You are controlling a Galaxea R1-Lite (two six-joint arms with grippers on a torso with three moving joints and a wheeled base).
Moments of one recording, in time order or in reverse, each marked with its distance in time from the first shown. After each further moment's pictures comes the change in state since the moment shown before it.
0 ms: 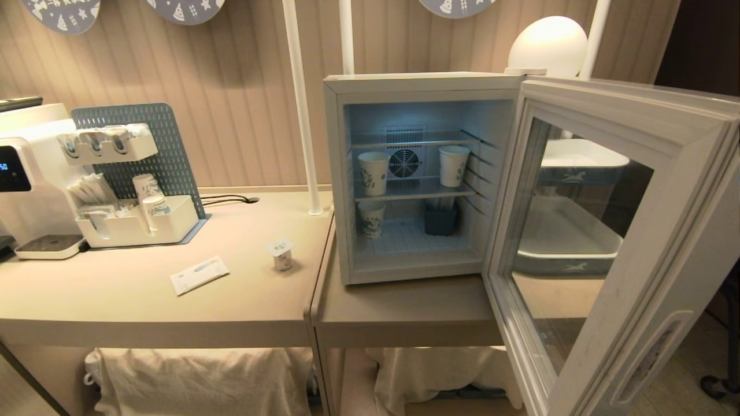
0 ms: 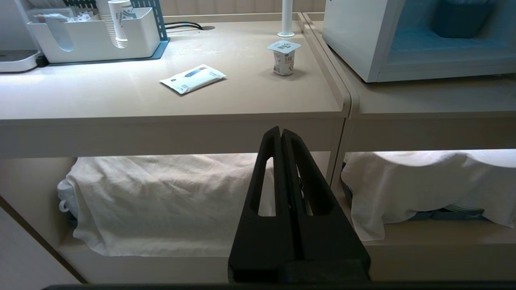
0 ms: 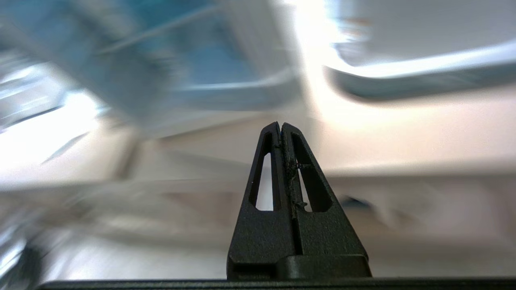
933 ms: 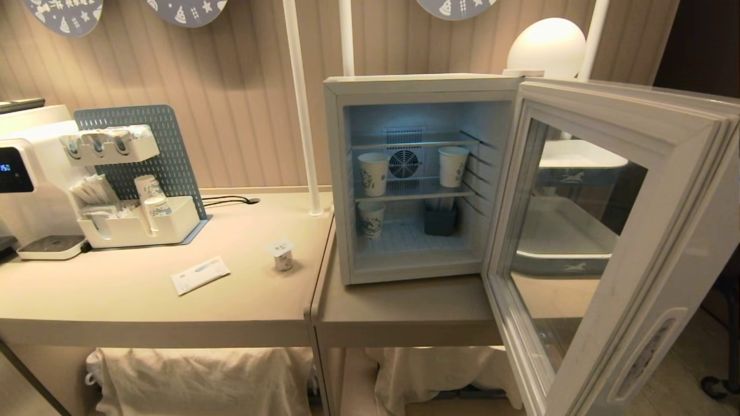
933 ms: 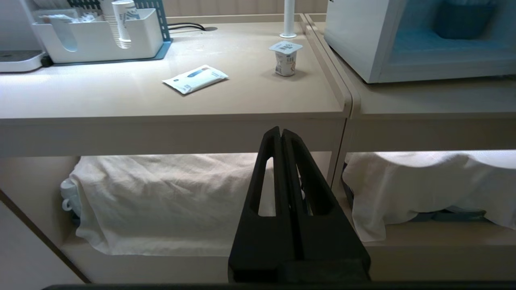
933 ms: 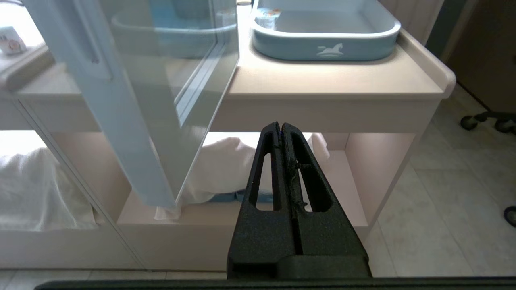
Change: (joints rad) left arm 0.002 0.000 0.000 0.000 0.000 0.001; right arm 0.161 -1.377 0.553 0.586 -0.456 -0.284
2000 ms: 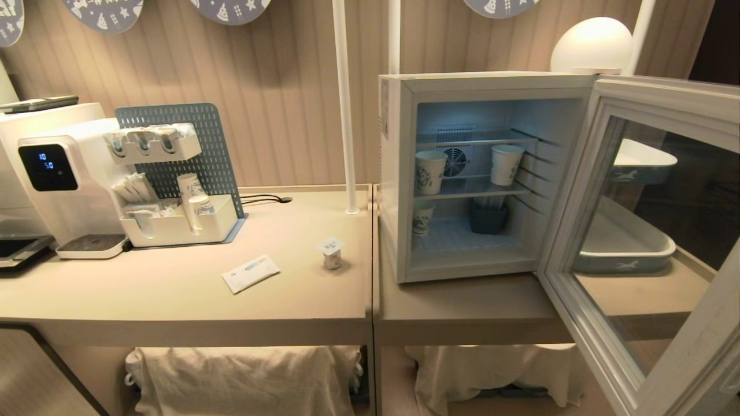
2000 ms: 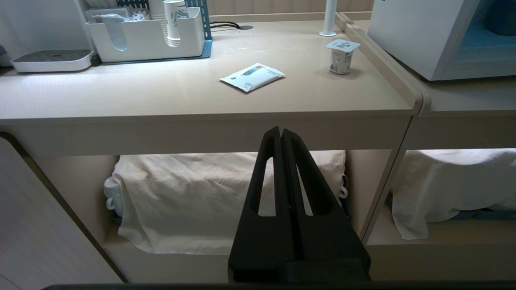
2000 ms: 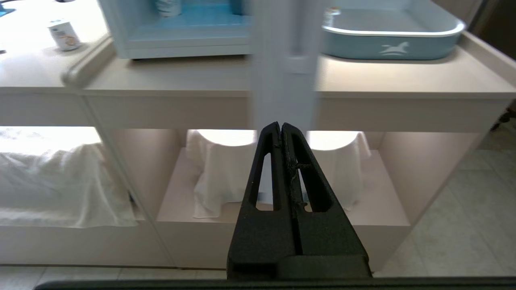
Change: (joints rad) left arm -0.001 0.000 0.000 0.000 0.000 0.001; right arm -0.001 -0.002 0.028 0.001 0.006 -0.011
